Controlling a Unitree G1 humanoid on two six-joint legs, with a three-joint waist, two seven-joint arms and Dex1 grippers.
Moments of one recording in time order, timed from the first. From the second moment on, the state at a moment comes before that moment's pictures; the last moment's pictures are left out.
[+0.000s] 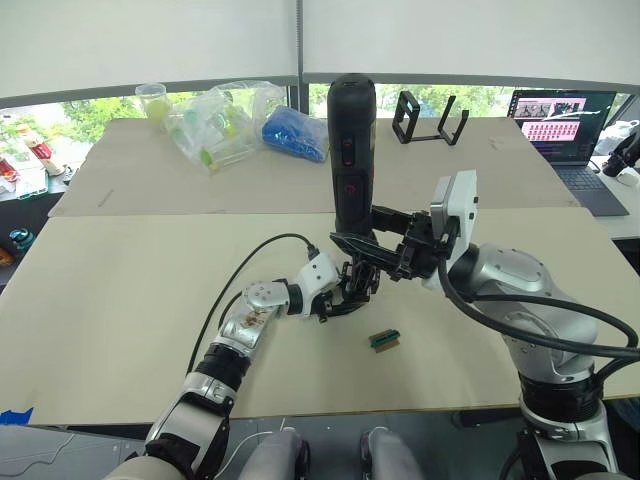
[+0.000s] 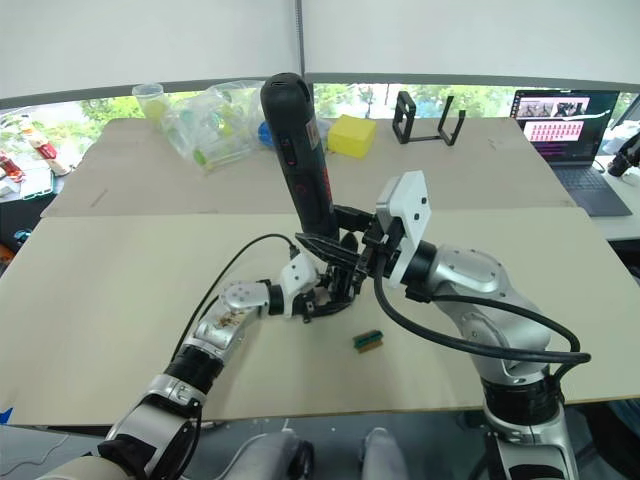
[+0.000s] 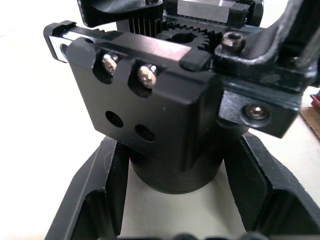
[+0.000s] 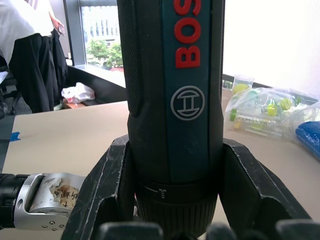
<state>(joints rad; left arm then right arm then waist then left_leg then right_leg) -0.59 0.18 -0.26 0.47 -0.04 0.02 -0.91 -0.49 -0.46 0.01 -0.51 0.63 0.61 0.67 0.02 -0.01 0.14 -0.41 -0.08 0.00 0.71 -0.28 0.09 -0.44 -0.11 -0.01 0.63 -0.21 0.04</state>
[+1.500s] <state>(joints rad) -0.59 0.18 -0.26 0.47 -0.04 0.02 -0.91 -0.46 -0.45 0.02 -0.51 0.60 0.56 0.69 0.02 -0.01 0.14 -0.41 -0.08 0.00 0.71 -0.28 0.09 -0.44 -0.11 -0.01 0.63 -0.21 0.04</state>
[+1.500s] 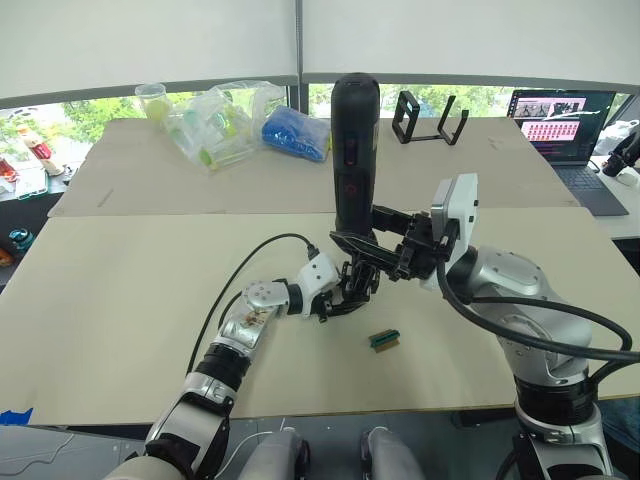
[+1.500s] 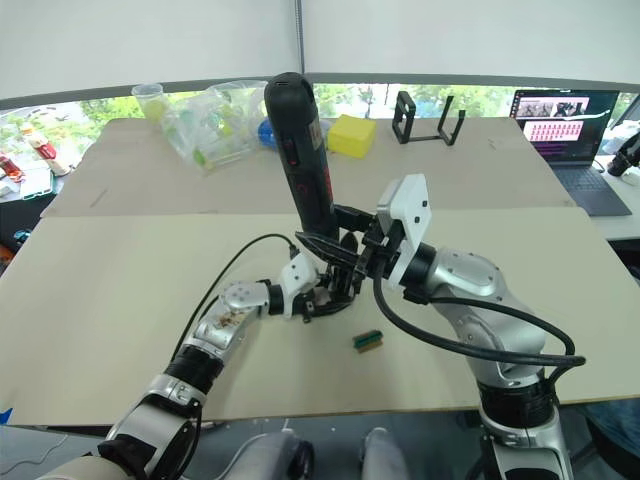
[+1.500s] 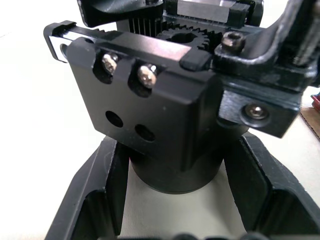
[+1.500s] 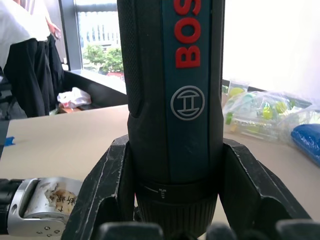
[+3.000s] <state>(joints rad) -0.61 0.19 -0.26 0.51 -0.04 0.03 -0.91 -0.42 -0.44 0.05 -0.41 0.56 0.46 0.67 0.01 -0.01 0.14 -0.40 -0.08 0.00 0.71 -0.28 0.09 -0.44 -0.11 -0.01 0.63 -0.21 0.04</state>
